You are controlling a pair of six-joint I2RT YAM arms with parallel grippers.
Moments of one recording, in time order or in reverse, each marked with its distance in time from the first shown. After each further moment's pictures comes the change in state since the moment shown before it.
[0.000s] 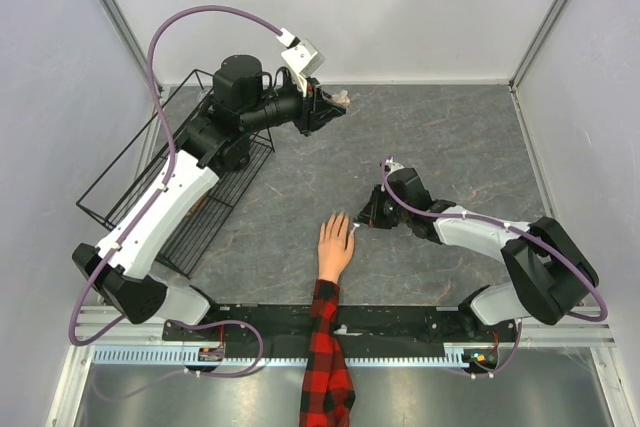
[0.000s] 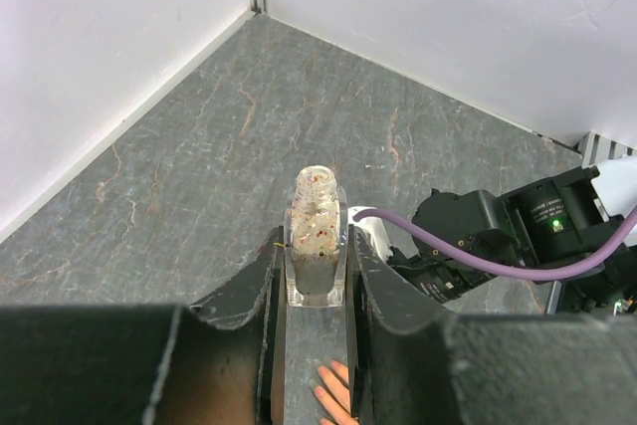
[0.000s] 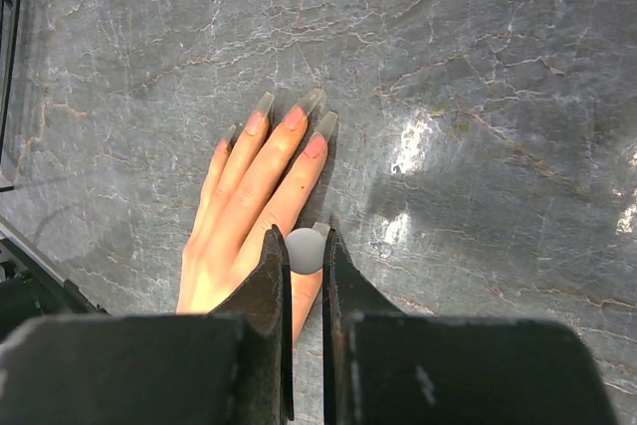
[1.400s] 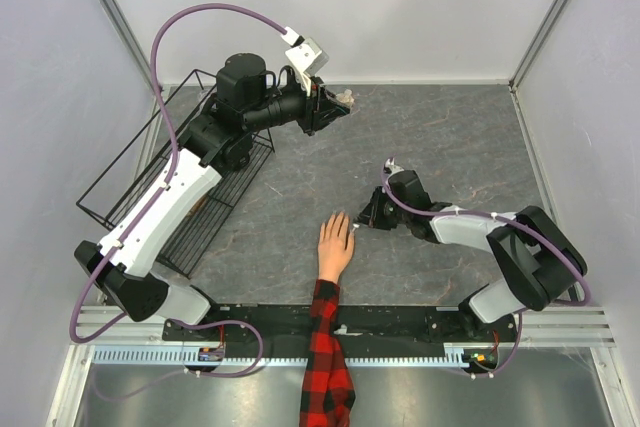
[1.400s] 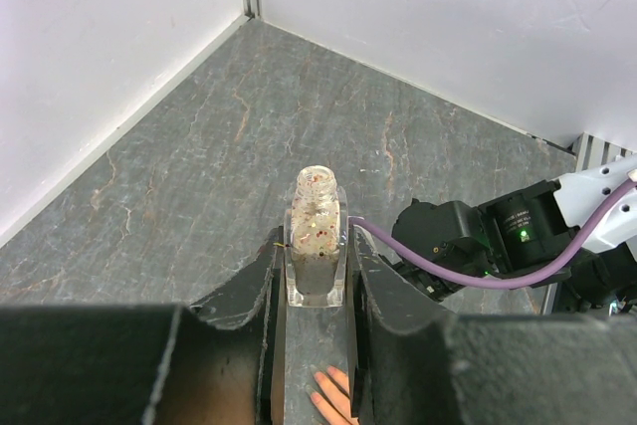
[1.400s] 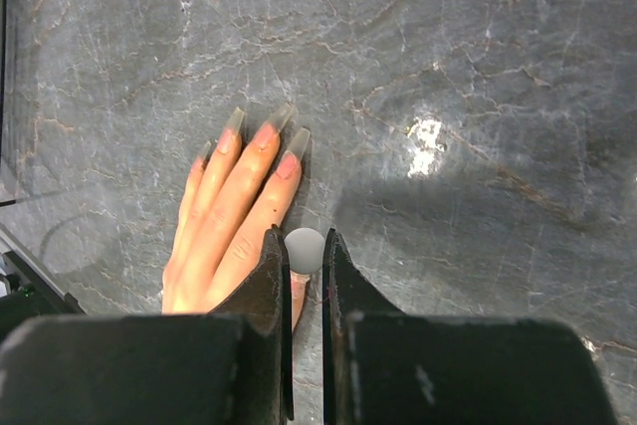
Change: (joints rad) left arm -0.018 0.014 0.026 -0.006 -0.005 0.000; right arm -0.028 0.083 -0.039 0.121 -0.036 0.027
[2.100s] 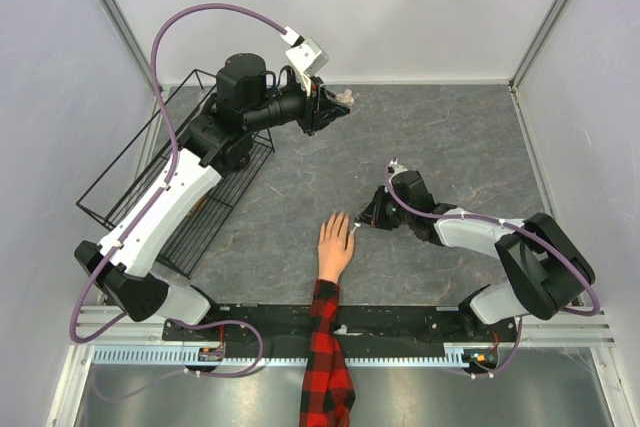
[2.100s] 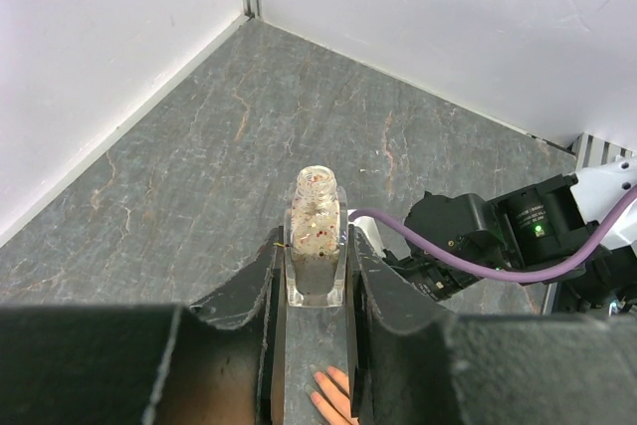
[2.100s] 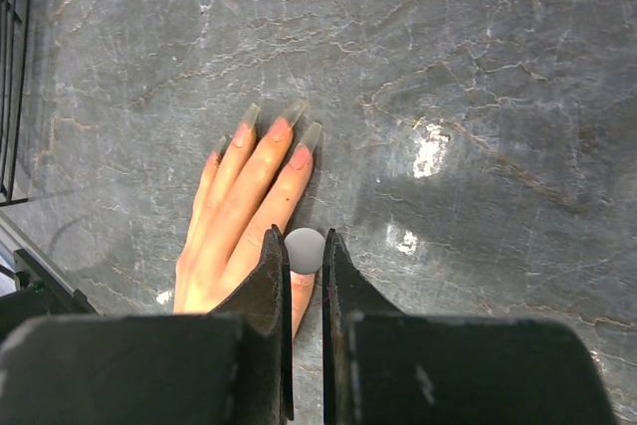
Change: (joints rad) left arm 0.000 0.000 0.000 0.000 0.000 0.000; right arm -0.005 -0.060 -0.012 -0.015 0.005 0.000
